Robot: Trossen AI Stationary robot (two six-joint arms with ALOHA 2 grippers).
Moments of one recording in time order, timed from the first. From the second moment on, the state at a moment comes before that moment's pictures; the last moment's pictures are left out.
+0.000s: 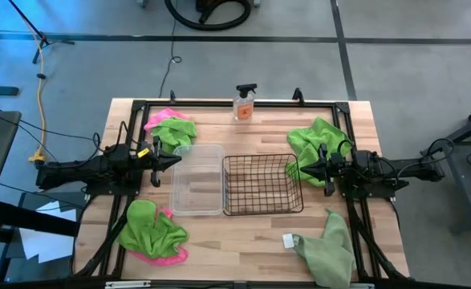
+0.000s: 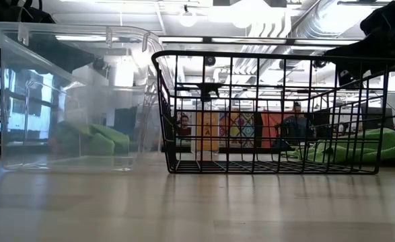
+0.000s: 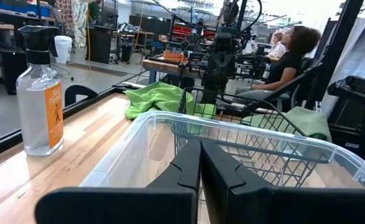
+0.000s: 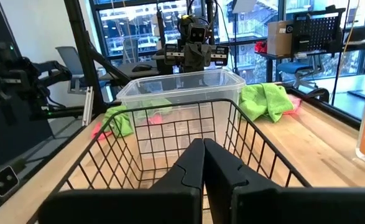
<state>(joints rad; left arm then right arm) 0.11 0.01 0.01 0.01 -0.04 -0.15 0.07 0.02 0.01 0.02 0.05 0.10</state>
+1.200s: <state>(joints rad) 0.11 0.01 0.01 0.01 -0.04 -0.15 0.07 0.02 0.01 0.31 0.30 0.46</state>
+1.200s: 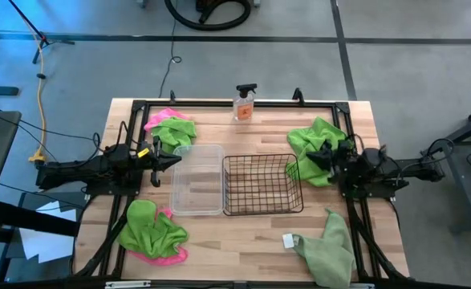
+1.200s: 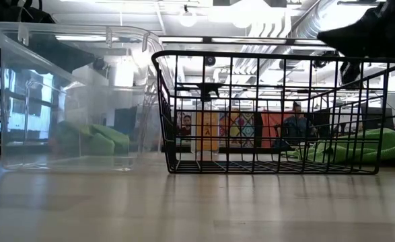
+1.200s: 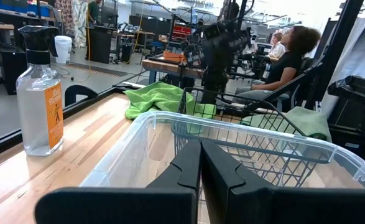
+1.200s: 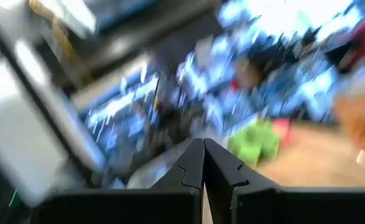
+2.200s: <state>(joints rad) 0.10 0.01 0.01 0.01 -0.04 -0.15 -0.04 0.84 1.22 -0.82 0.81 0.43</state>
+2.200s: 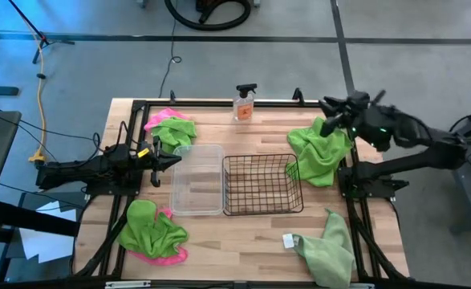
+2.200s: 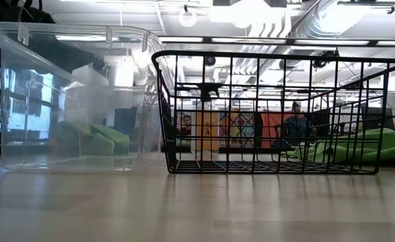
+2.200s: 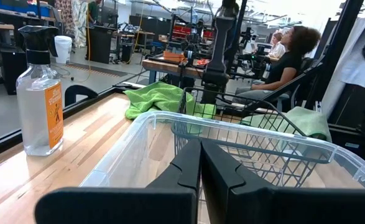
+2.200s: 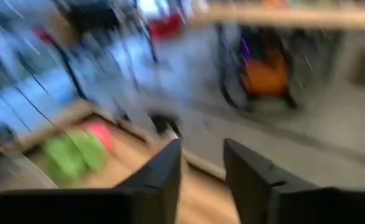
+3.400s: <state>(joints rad) 0.10 0.01 0.01 0.01 -0.04 -0.15 -0.47 1.23 0.87 -1.23 -0.01 0.74</state>
